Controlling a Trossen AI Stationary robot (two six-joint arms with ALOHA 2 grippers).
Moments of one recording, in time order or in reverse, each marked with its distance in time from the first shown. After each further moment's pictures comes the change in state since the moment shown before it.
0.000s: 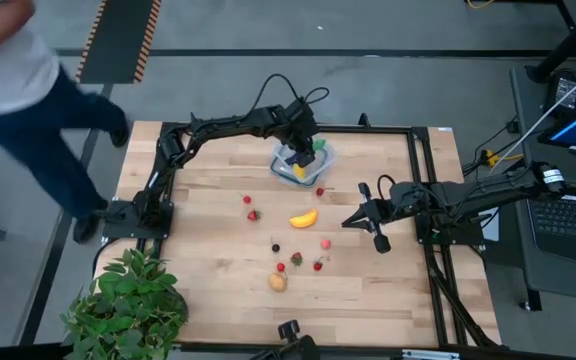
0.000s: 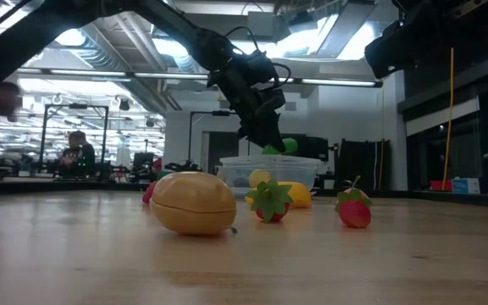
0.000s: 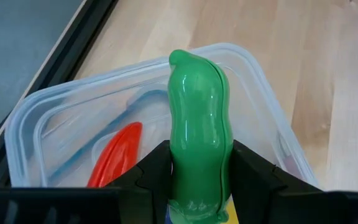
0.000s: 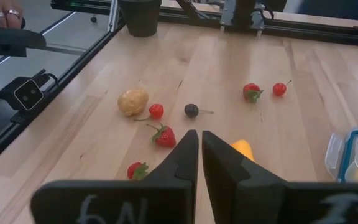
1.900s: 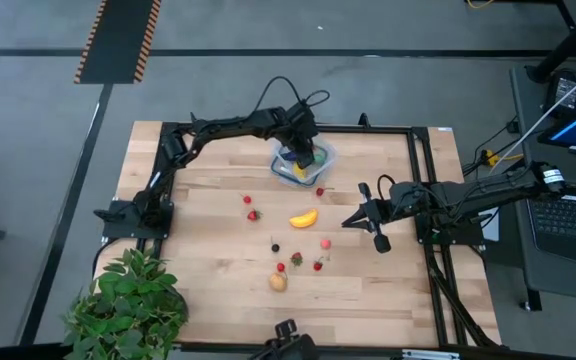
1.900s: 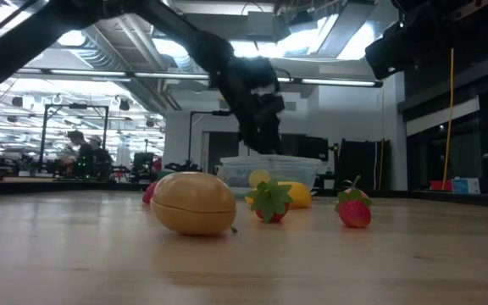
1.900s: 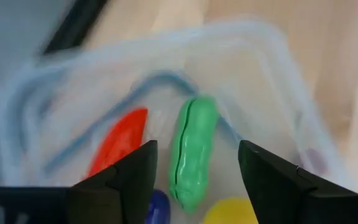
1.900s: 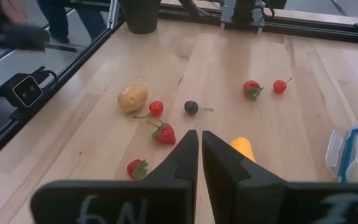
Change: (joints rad) left arm -0.001 0.018 0.006 -0.024 -0.029 0.000; right arm -0.002 0.000 0.000 -0.011 0.000 -0.003
